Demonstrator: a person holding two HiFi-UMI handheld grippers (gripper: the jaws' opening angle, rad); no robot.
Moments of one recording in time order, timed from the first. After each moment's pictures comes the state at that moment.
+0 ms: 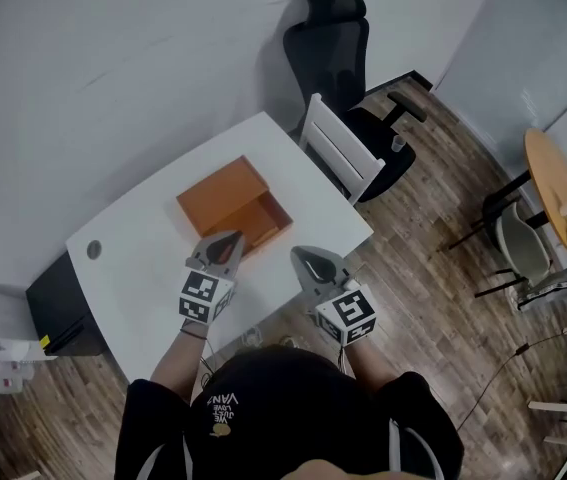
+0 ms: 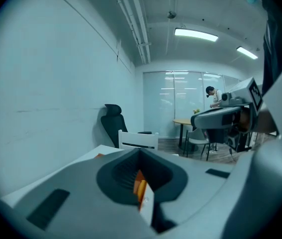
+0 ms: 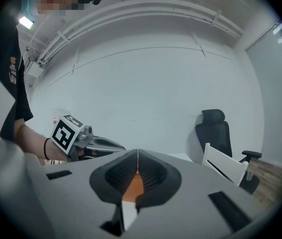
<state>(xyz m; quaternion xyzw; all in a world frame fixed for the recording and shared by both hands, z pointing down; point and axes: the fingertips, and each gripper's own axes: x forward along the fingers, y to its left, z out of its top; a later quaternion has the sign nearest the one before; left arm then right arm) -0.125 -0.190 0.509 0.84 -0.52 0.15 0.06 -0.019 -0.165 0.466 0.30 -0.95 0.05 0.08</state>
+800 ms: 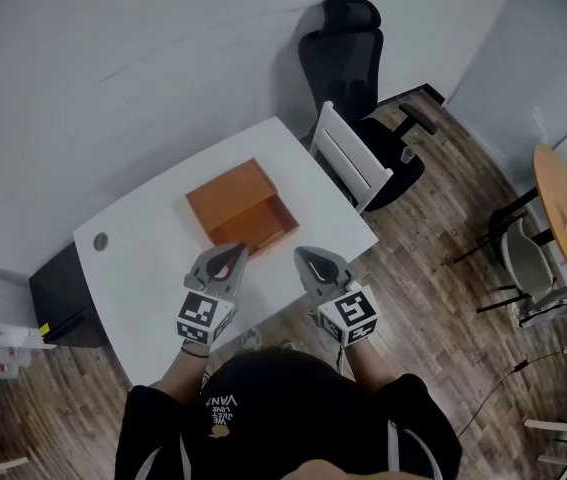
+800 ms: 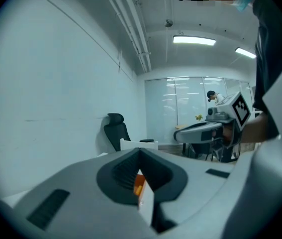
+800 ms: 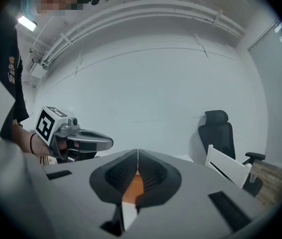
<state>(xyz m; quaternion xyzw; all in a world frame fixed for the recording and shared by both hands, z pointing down) -0.120 -0.148 0.472 0.83 -0.54 0.12 0.02 -0.022 -0.165 0.462 0.28 -0.96 0.04 0.07</state>
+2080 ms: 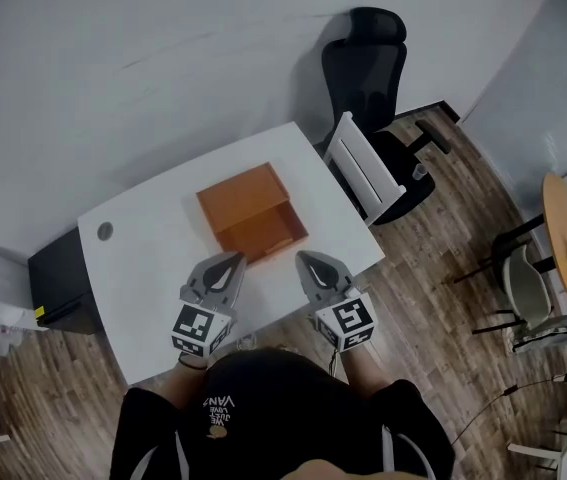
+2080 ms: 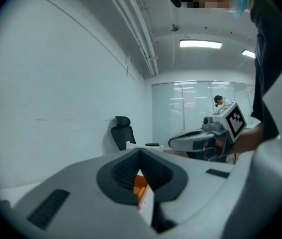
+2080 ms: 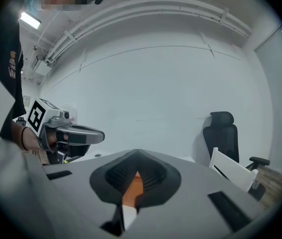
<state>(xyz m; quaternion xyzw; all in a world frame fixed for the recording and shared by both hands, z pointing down) -0.139 -0.137 0.458 0.81 -0.58 0.08 0.03 -0.045 -0.177 0.466 0.26 -0.96 0.02 0.08</state>
